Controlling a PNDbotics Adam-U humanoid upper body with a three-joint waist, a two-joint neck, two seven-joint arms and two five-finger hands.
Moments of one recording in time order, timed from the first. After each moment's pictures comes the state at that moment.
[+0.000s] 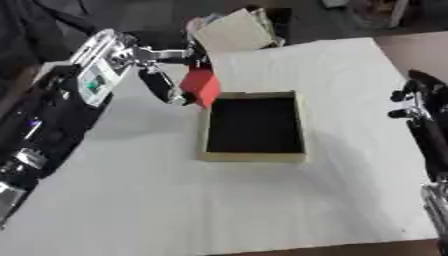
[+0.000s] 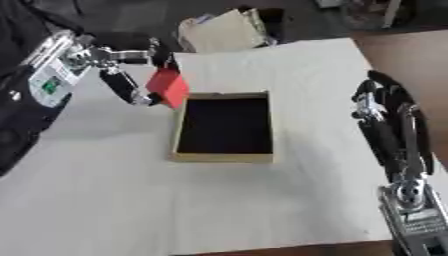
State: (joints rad) left arm -1.00 0.41 -0.38 -1.07 -0.69 -0.43 -0.60; right arm -0.34 -0.26 0.16 -1.70 0.11 0.00 -0.29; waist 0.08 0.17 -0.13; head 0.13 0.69
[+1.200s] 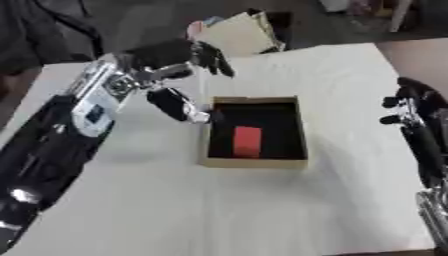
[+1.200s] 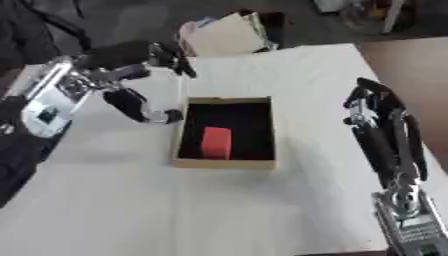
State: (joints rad) left arm -0.66 0.61 -0.16 -1.62 -0.40 -0.25 -0.27; right arm -0.34 -0.25 0.15 -1.71 0.10 0.01 -0.30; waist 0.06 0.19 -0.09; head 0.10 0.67
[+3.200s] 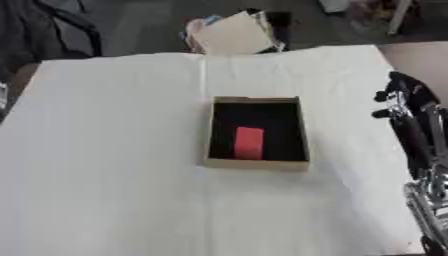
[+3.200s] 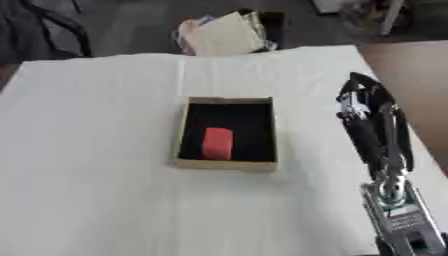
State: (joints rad) left arm -0.18 0.40 0.25 -1.90 -0.07 -0.05 0.12; right arm -0.34 -0.26 0.12 -1.71 0.10 0.02 -0.33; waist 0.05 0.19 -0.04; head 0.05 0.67
